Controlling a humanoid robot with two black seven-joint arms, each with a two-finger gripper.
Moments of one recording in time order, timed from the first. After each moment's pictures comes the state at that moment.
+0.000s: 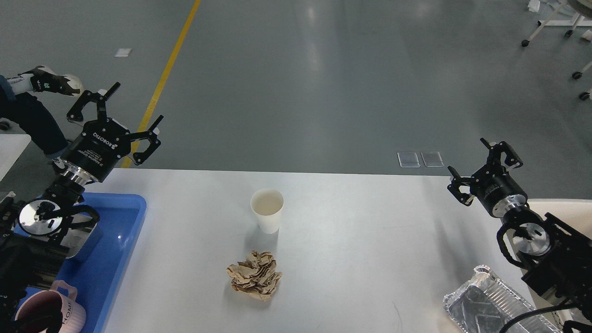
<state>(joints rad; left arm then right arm) -0.60 0.23 -1.39 -0.59 -0.03 -0.83 0.21 0.68 -0.31 0.67 0.35 0.22 0.53 0.22</state>
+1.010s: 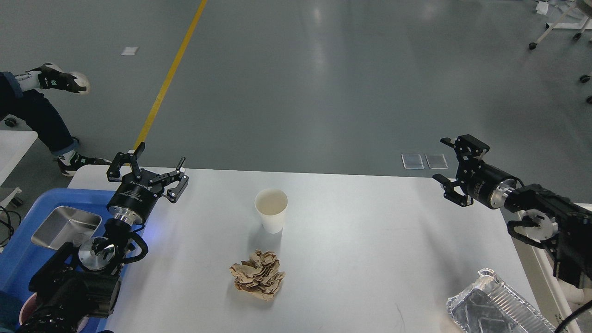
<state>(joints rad) -0.52 0.03 -1.46 -0.46 -0.10 -0.66 0.20 0.78 -0.47 0.38 0.53 -0.20 0.54 0.25</state>
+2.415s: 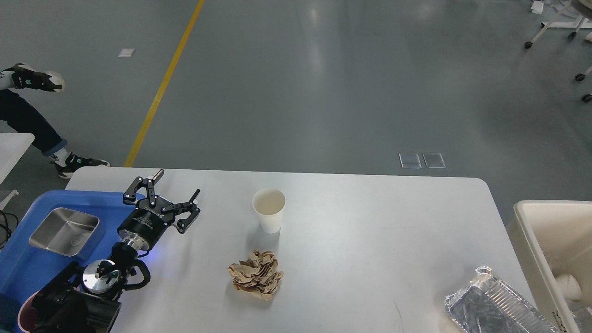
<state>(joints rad) -0.45 0.05 -1.32 -0.46 -0.10 -0.69 0.20 0.60 -1.58 -0.04 1.54 -0.78 0.59 0.24</state>
